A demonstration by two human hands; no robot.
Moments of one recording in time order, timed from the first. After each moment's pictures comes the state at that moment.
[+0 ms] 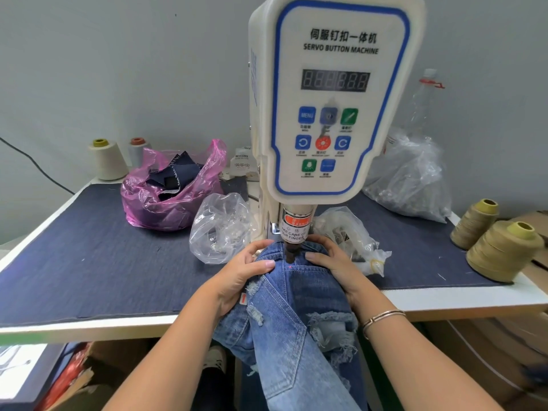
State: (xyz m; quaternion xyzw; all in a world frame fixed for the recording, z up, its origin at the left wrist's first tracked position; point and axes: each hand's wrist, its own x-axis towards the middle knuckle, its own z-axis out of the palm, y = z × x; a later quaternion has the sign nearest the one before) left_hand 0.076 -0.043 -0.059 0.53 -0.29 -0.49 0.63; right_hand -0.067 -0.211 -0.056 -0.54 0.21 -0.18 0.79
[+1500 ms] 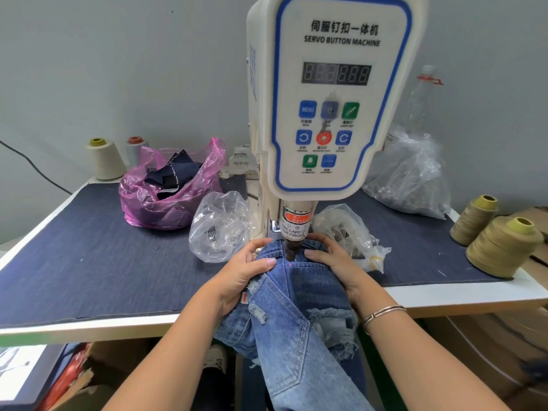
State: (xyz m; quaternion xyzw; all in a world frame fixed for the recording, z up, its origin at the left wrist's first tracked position) left_hand 0.073 -0.045 -0.059 0.51 -0.28 -0.49 0.65; right_hand -0.065 -0.209 -0.052 -0.53 0.22 -0.17 0.80
